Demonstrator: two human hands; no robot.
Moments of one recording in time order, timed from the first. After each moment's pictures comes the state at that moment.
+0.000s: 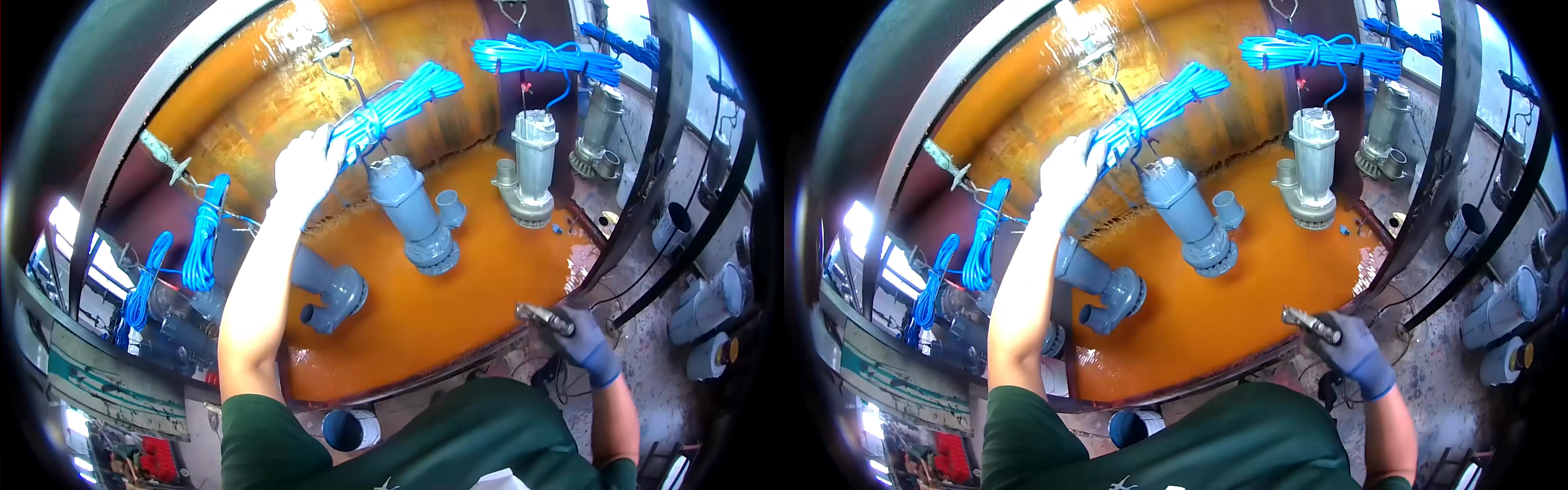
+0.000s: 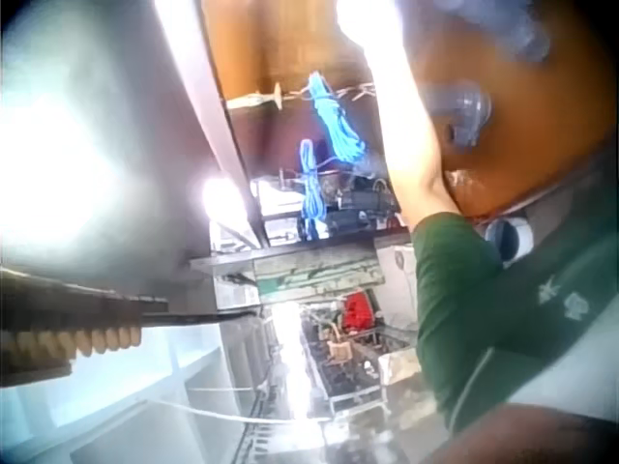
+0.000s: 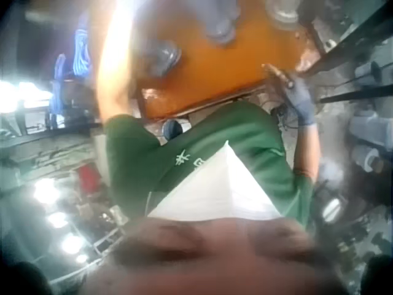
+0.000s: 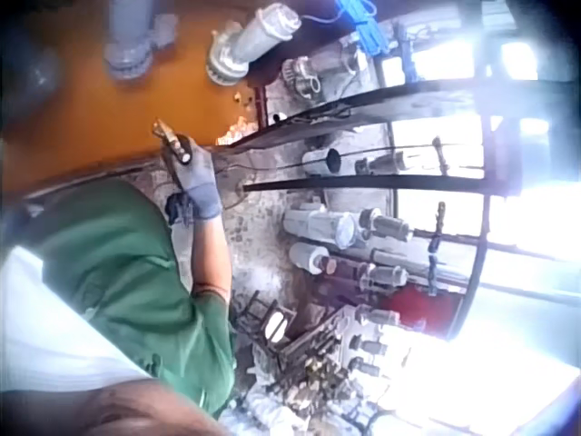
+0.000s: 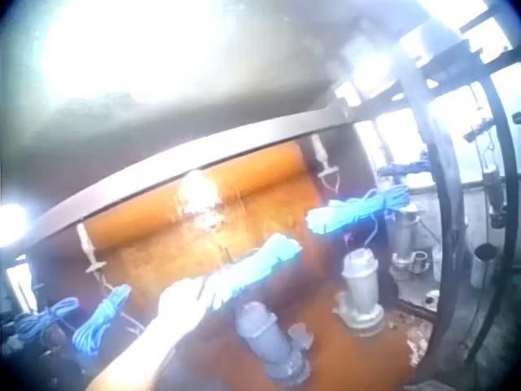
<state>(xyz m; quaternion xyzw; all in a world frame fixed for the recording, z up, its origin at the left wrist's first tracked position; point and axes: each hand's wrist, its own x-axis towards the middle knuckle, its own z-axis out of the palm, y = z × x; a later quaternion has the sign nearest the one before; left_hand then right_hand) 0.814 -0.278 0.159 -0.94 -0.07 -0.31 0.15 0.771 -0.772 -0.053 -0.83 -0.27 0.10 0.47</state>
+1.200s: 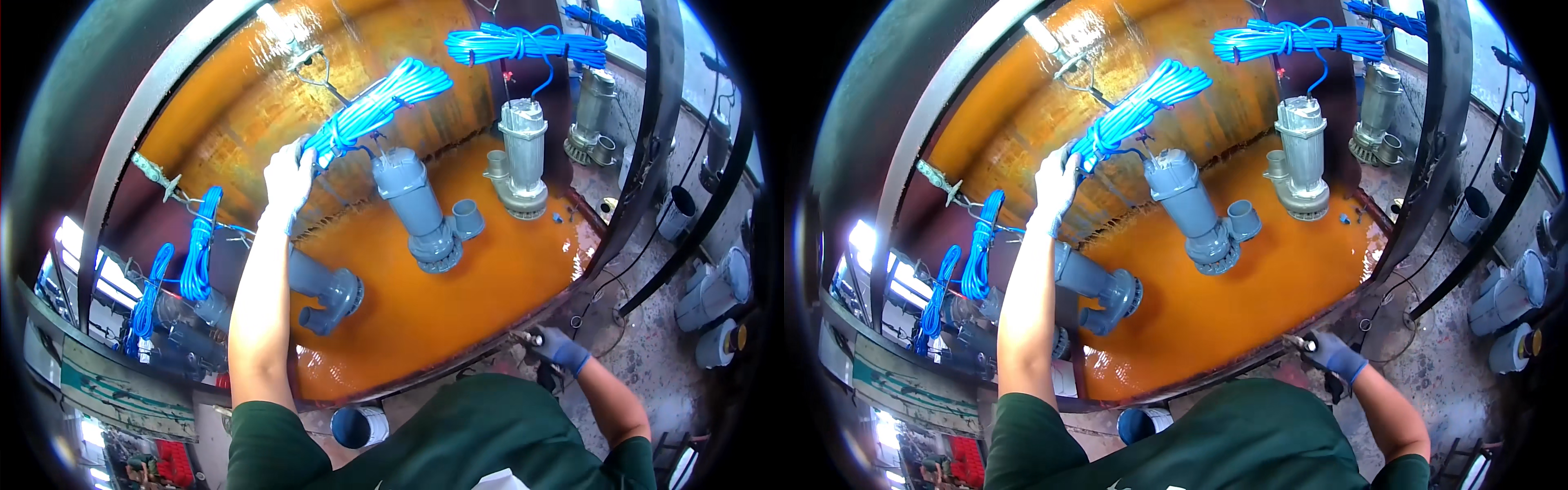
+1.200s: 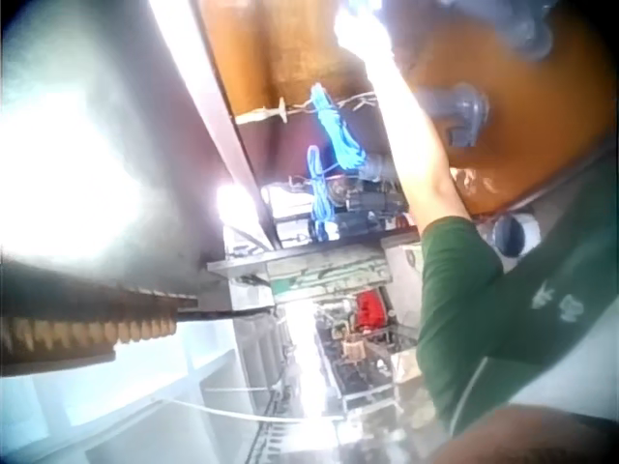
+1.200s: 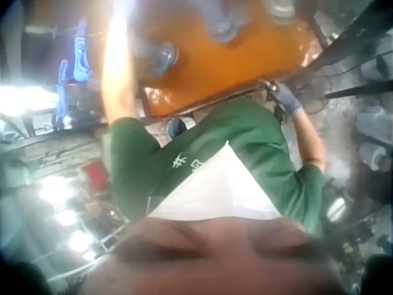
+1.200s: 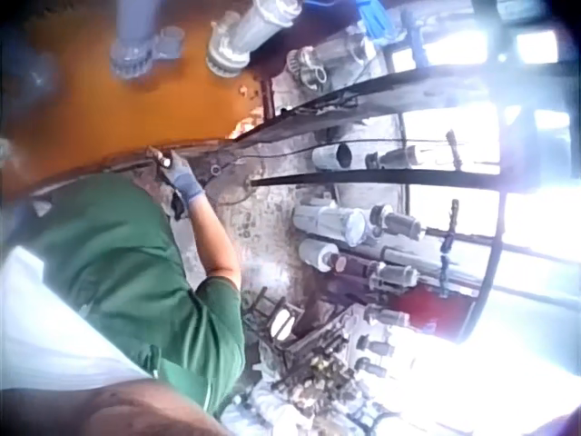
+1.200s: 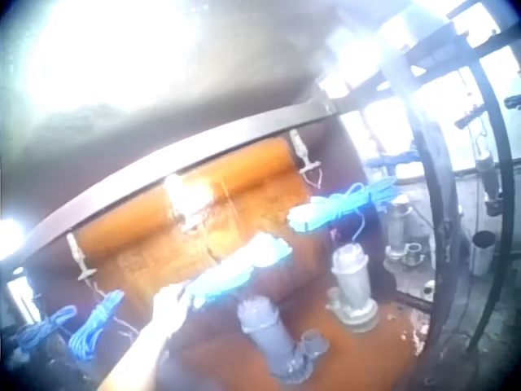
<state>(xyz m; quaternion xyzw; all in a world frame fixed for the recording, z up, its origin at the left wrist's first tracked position) 0.843 -0.253 0.136 -0.94 -0.06 -0.35 -0.01 0.806 -0.789 -0.271 -0.81 -0.26 0.29 0.44</state>
